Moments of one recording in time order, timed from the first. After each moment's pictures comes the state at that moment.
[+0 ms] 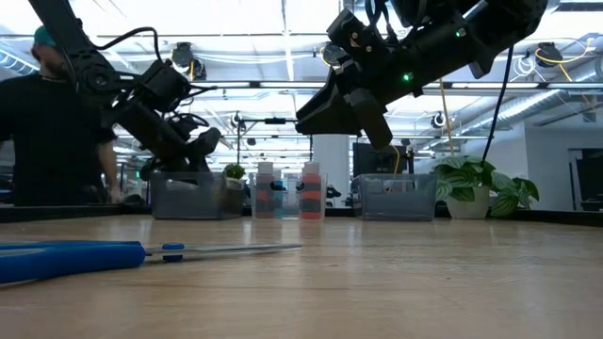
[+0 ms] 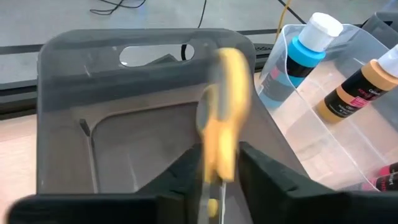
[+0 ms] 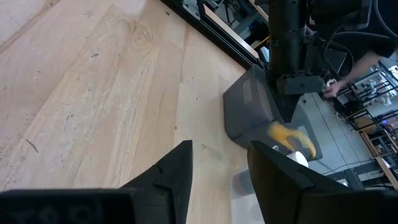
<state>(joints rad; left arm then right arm) 0.67 1.41 0.44 0.43 -0.18 -0.45 0.16 1.70 0.83 0.50 0.47 -0.56</state>
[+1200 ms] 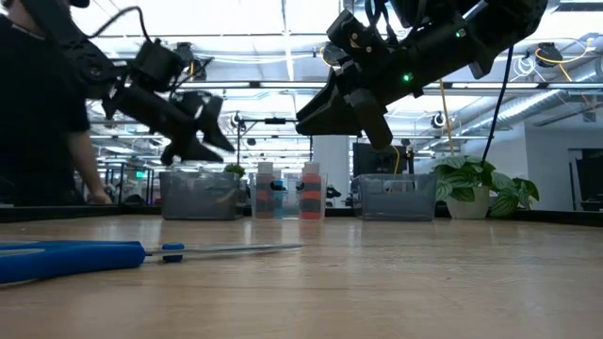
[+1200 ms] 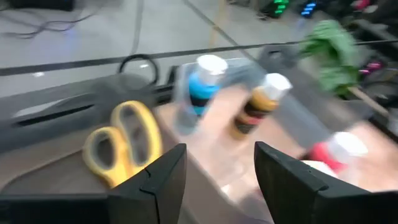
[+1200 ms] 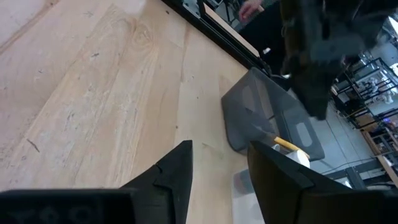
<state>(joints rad) 0.63 1.34 0.44 0.55 -0.01 -0.42 0.16 1.70 0.83 0.50 0.47 -0.56</state>
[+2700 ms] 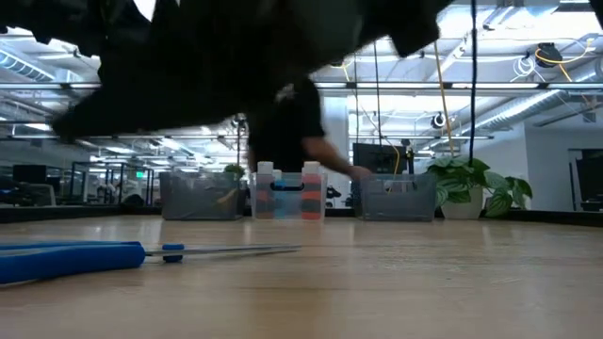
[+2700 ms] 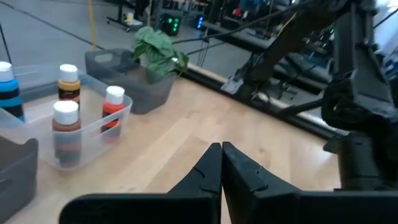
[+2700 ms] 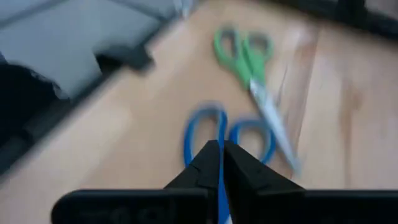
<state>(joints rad) -0.49 0.92 0.38 0.35 -0.76 -0.48 0.40 2.24 1.51 0.22 0.02 -0.12</state>
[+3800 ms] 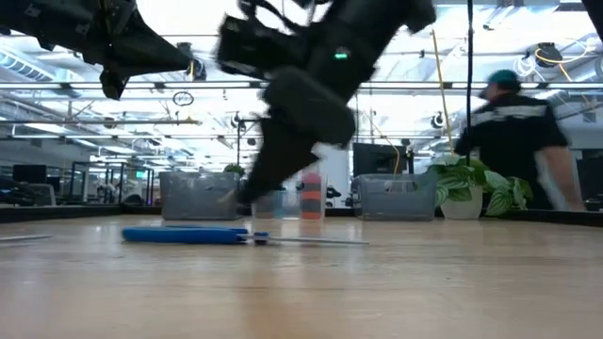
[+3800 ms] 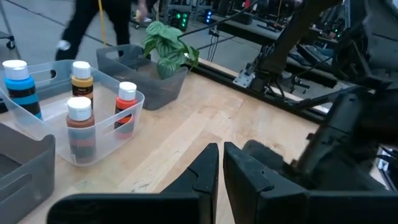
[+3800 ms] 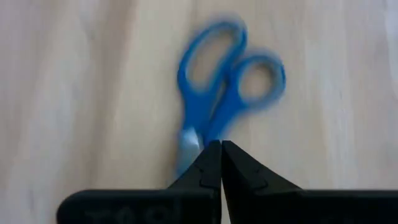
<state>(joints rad) -0.46 0.93 0.38 0.31 -0.76 -0.48 0.31 2.14 1.54 -0.40 0.29 0.06</state>
